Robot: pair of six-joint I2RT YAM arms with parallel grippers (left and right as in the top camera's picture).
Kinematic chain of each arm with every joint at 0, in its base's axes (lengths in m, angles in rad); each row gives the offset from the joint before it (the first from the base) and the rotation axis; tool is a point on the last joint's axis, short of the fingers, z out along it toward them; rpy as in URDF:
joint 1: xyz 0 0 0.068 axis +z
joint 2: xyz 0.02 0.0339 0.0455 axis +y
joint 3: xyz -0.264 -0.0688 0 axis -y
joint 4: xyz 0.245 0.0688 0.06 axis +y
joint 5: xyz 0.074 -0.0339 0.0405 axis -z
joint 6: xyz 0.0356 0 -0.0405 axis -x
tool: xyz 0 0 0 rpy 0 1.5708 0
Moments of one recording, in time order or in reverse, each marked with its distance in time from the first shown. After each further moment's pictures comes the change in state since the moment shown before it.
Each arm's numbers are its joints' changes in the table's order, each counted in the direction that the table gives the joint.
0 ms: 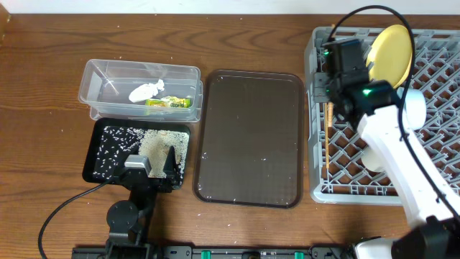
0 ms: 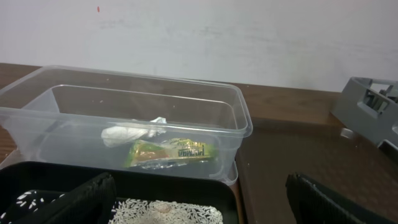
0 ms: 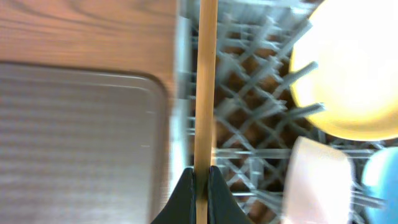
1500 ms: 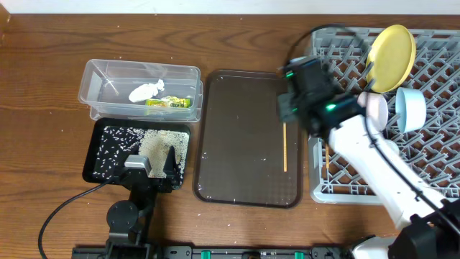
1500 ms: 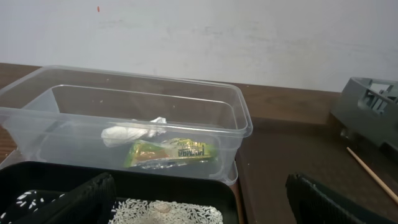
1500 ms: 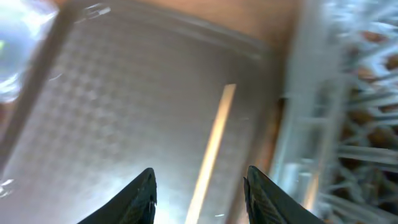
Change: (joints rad) left arm 0.000 0.000 0.000 0.000 0.000 0.000; right arm 0.238 0.011 -0.099 -0.075 -0.135 -0.029
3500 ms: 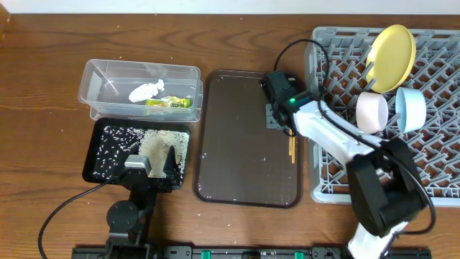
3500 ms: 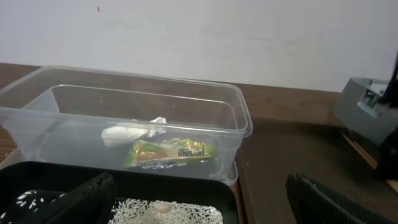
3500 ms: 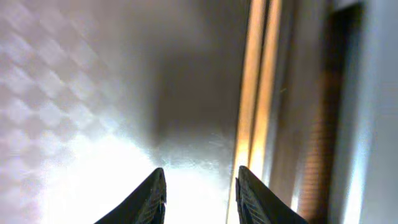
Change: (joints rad) left arm 0.000 0.000 0.000 0.000 0.000 0.000; right arm -0.002 0.315 0.012 -0.039 0.102 -0.249
